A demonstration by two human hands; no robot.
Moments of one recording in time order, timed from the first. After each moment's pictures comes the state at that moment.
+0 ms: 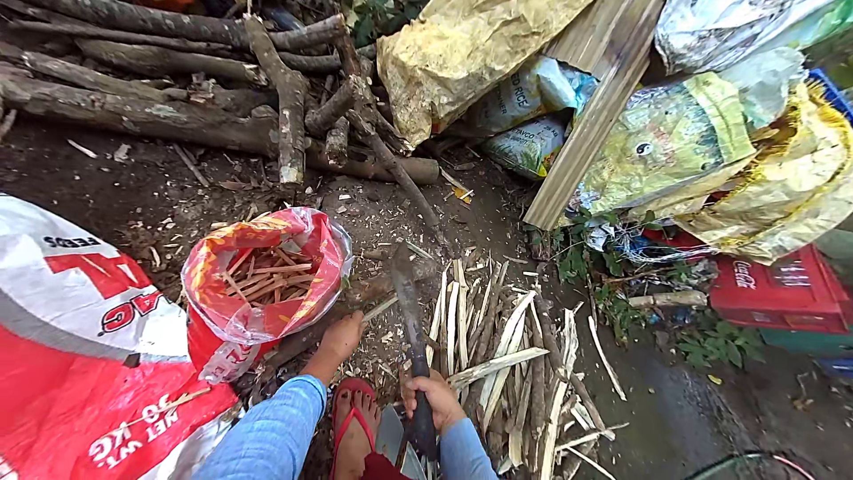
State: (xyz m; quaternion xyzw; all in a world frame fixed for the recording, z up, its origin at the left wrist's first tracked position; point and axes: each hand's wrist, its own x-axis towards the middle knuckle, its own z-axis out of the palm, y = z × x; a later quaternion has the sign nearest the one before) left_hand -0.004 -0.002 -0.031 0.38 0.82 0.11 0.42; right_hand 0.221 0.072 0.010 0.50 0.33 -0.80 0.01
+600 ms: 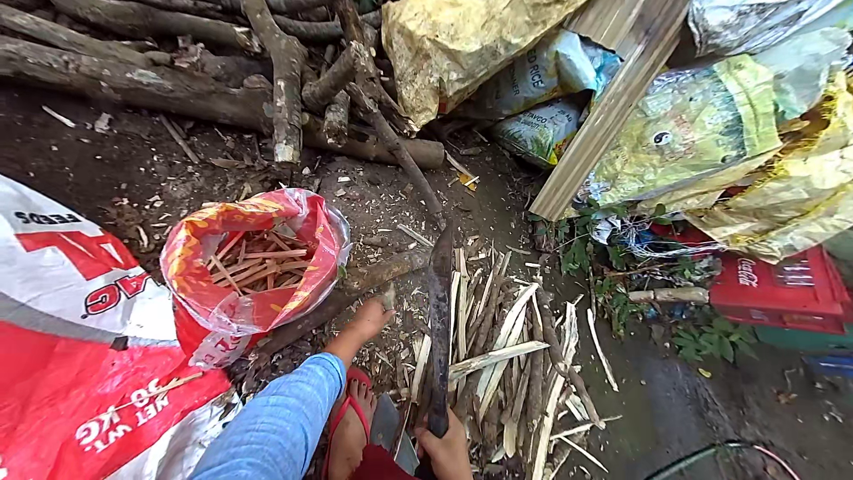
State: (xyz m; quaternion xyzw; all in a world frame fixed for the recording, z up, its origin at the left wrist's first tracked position) left_hand 0.015 0.042 -0.026 0.38 0.73 0.32 0.47; right_hand 0.285 0.007 0.036 0.57 0.58 -0.57 -0.09
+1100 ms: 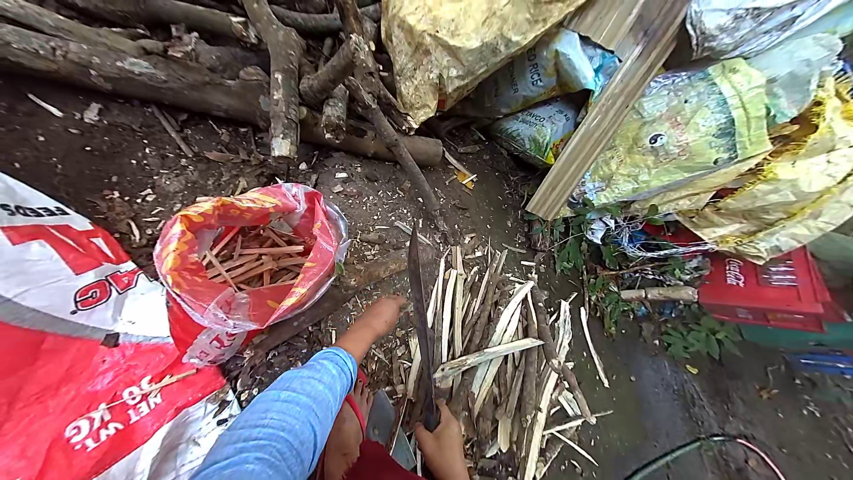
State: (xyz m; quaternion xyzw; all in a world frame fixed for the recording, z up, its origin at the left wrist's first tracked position) left_hand 0.028 0.063 -0.011 0.50 0.71 0.19 0.45; right_hand 0.279 0.015 0.039 0.60 0.70 -0.40 0.07
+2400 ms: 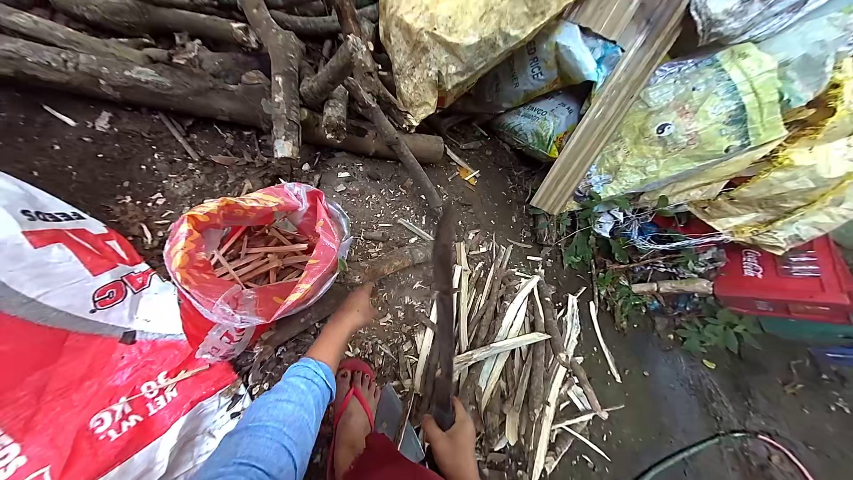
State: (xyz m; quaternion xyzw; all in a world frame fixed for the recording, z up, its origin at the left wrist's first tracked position) left_hand -0.005 0.017 0.007 0.32 0.78 0.24 0.47; right_hand 0.281 0.000 0.054 0.58 0.69 -0.43 -0.07
